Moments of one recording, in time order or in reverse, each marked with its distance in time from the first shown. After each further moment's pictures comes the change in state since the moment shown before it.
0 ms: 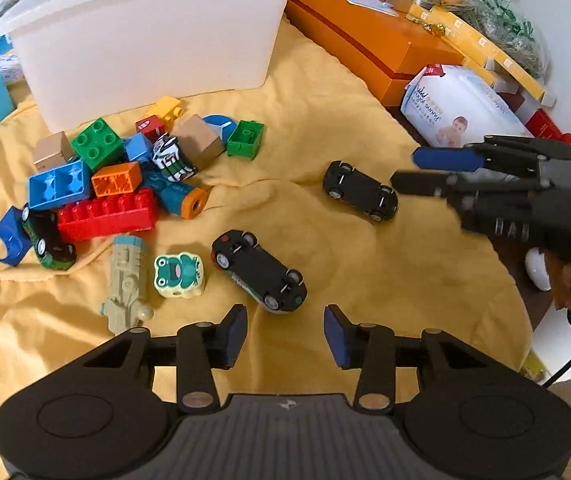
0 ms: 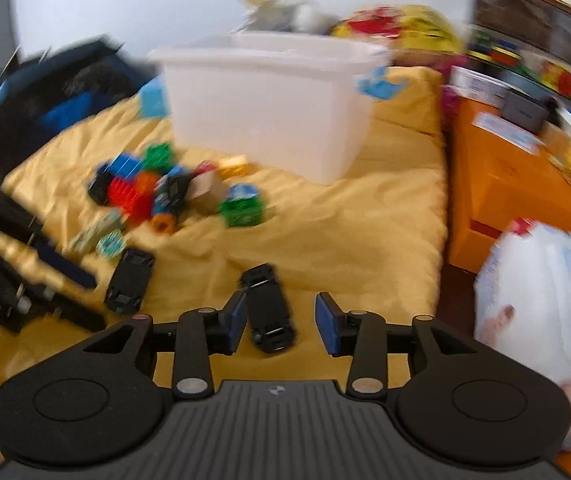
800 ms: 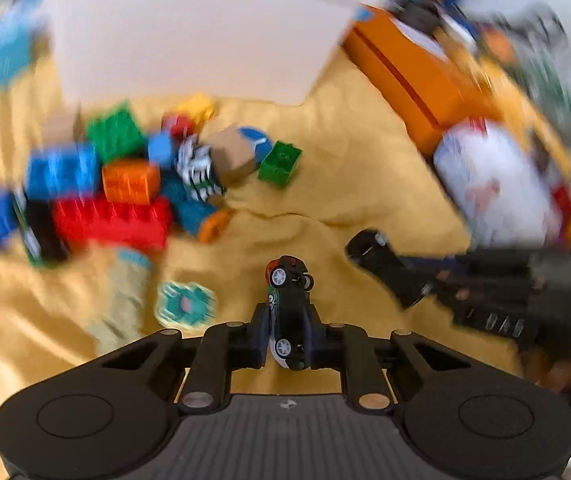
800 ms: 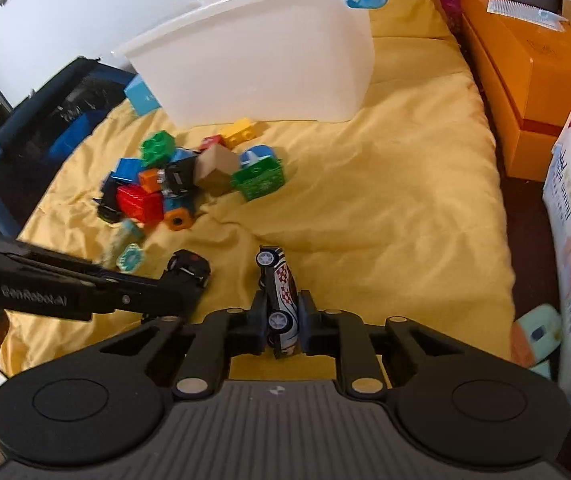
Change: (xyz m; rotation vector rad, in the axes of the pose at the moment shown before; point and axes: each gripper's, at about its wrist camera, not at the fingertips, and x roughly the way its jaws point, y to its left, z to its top) left arm 0.011 0.017 0.021 -0.101 -0.034 0.001; right arm 0.031 0.004 0.002 0.163 0.171 0.163
